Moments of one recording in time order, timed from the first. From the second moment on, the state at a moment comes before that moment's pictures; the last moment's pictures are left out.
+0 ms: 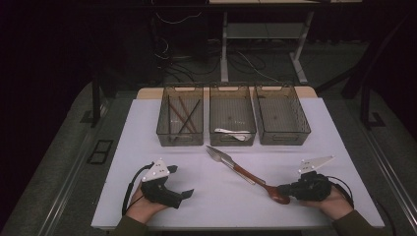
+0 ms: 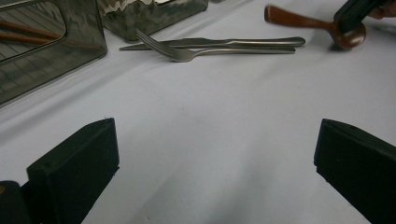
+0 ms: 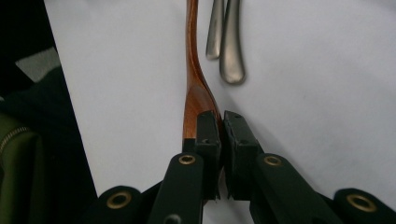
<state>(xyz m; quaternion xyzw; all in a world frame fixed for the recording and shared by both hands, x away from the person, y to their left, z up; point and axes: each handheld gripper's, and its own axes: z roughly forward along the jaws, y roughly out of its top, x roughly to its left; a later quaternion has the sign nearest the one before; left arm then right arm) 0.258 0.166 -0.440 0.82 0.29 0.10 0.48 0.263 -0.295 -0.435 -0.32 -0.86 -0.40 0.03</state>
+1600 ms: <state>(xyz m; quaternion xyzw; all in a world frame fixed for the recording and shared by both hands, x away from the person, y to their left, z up) 0.259 0.165 -0.441 0.82 0.29 0.09 0.48 0.416 -0.211 -0.353 -0.34 -0.84 -0.39 -0.16</state>
